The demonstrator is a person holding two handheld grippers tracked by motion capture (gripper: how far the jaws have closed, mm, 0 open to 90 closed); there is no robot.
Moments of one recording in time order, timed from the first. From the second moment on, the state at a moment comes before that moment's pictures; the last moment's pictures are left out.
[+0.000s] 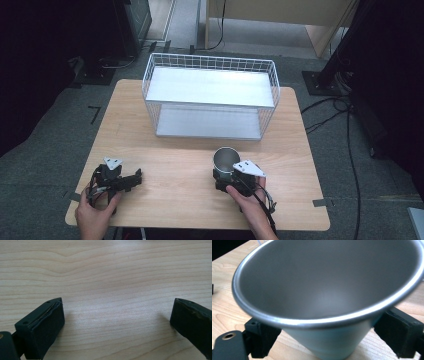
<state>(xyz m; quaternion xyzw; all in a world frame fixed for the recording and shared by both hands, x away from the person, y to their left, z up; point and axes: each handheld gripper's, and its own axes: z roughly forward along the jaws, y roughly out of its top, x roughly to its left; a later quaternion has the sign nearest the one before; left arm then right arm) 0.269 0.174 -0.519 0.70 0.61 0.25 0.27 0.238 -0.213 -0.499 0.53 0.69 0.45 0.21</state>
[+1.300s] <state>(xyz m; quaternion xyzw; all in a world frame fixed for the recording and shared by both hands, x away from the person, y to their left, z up) 0.269 0.174 -0.519 0.70 0.61 0.25 0.27 0.247 -0.204 -0.478 0.51 0.61 0.53 0.29</state>
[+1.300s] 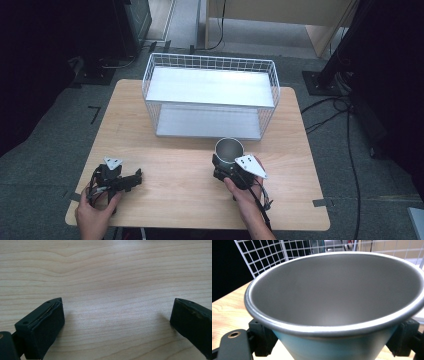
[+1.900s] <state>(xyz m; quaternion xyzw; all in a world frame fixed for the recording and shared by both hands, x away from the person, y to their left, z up) 0.269 0.174 -0.519 0.70 0.61 0.25 0.27 0.252 -0.200 -0.454 0.49 0.60 0.55 0.32</state>
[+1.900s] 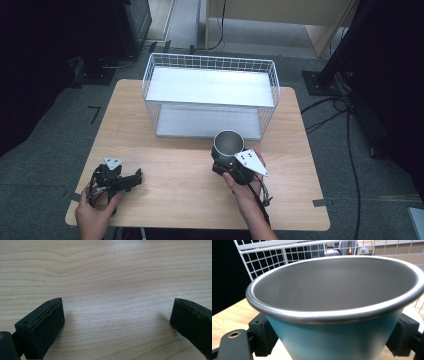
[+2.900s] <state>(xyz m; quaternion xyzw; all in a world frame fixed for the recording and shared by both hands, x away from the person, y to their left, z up) 0.269 0.174 -0.519 0.70 0.61 0.25 0.27 0.267 -0.196 -0.414 0.47 0.58 0.57 0.35</state>
